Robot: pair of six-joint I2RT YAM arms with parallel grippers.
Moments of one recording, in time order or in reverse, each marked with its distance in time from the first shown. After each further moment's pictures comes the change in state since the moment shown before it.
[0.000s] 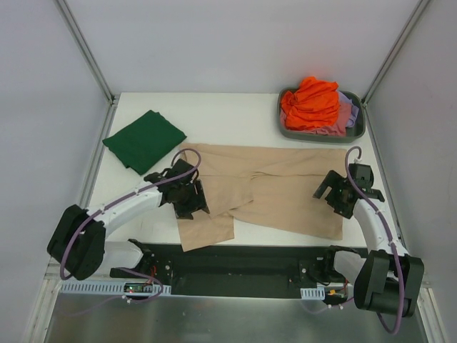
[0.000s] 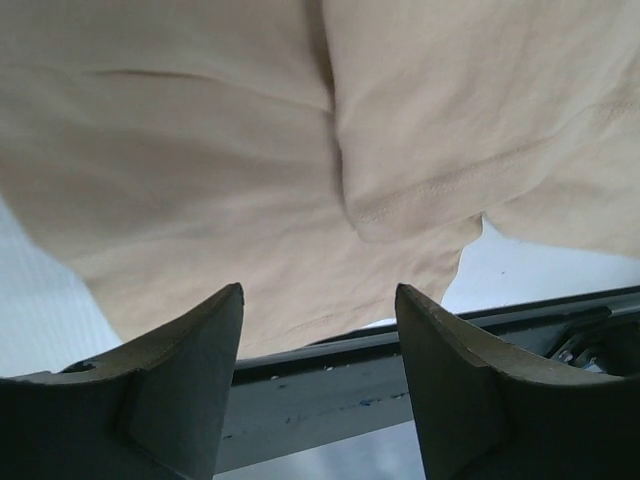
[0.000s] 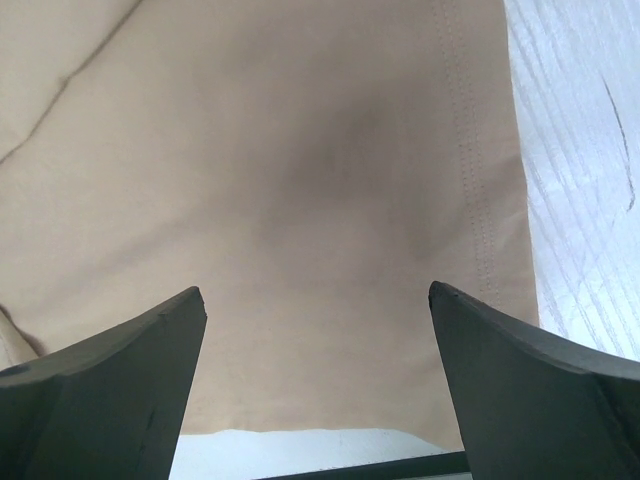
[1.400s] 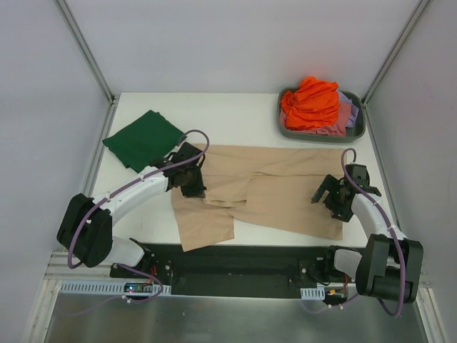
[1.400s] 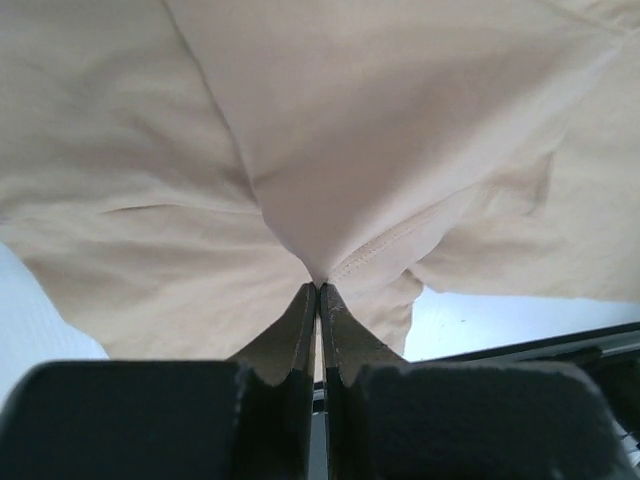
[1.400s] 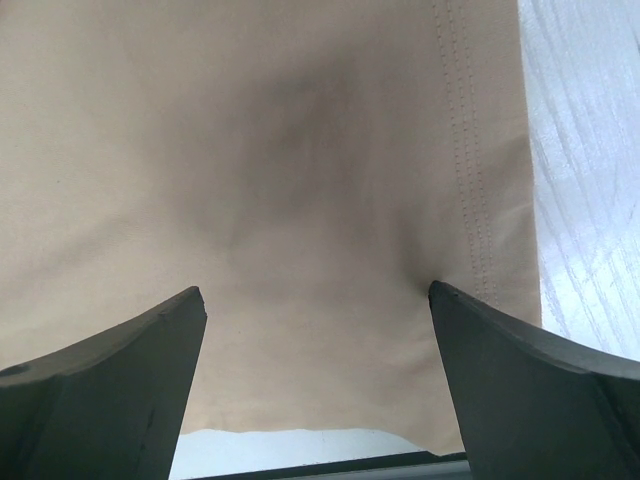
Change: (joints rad) left arm 0.008 0.155 0.233 0.002 -0.105 0.112; right arm 0.000 0.102 -0.020 0.000 -0.001 -0.018
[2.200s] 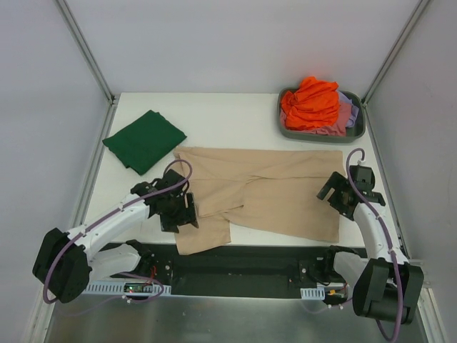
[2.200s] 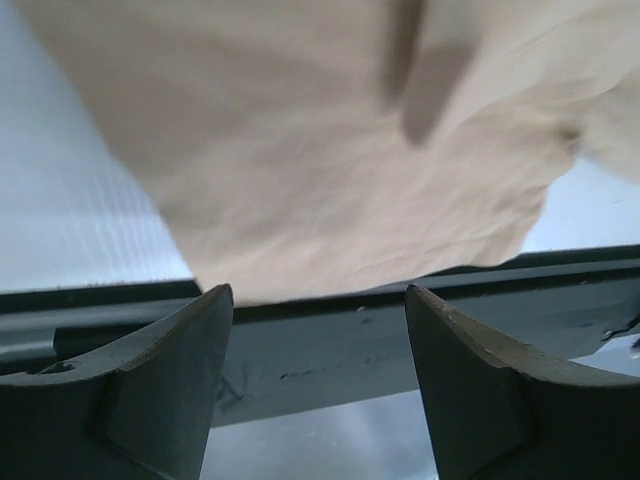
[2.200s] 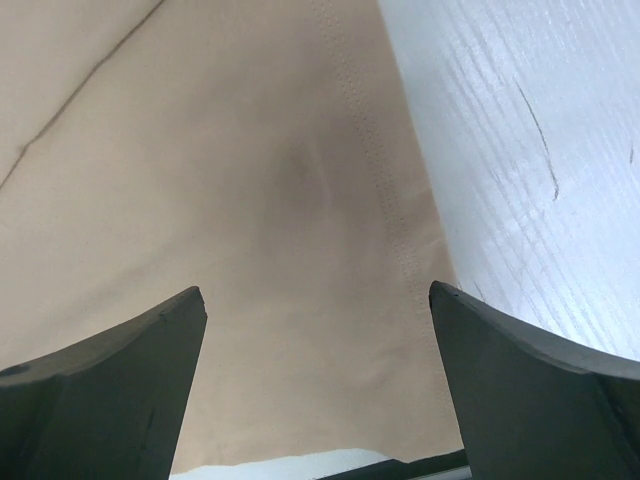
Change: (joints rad) left arm -0.009 -0.280 -0.264 -0.170 0.087 -0.023; right arm 0.000 -0.151 0.000 -0.023 0.103 0.019
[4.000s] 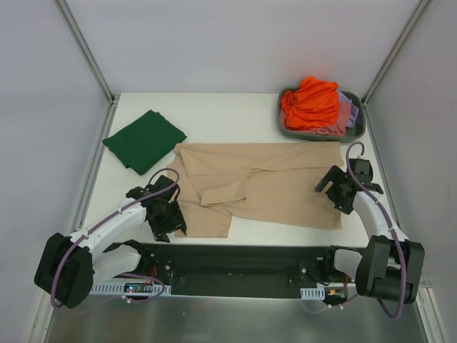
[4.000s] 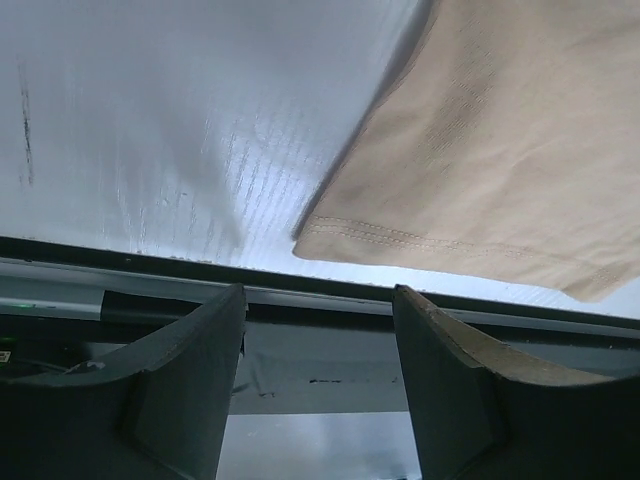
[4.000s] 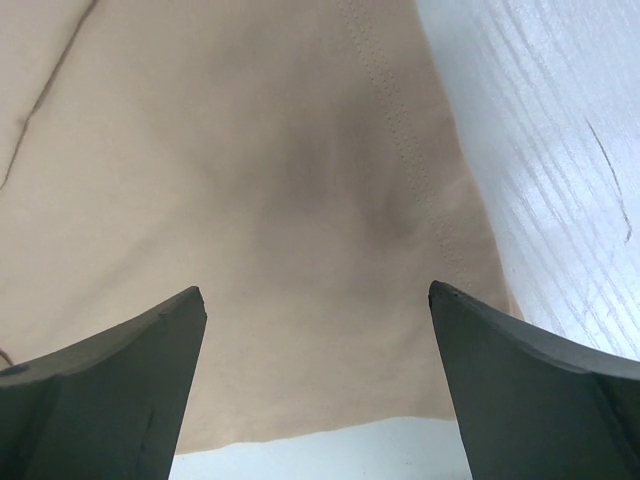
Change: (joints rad) left arm 0.115 -0.056 -0.135 -0.085 -0.018 -0.087; right arm -0.001 0.154 0.050 0.082 -0.059 0.074
